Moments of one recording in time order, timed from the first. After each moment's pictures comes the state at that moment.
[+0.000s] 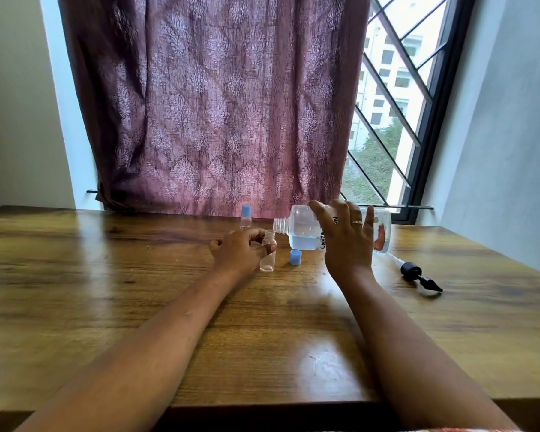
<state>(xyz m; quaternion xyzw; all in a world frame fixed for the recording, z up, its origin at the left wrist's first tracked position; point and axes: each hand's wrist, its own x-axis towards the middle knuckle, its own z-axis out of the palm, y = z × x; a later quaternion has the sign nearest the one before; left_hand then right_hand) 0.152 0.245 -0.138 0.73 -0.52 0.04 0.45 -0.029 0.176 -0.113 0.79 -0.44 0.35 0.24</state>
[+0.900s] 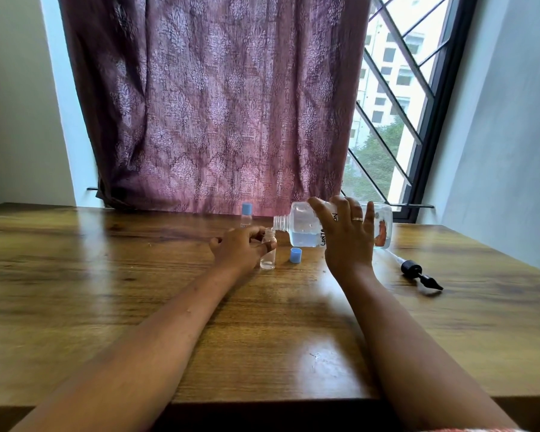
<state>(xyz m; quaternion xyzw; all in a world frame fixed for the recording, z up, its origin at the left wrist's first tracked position) 0.152 0.243 -0.138 0.73 -0.51 0.03 0.44 -0.028 0.177 -0.112 0.78 -0.44 0.36 0.26</state>
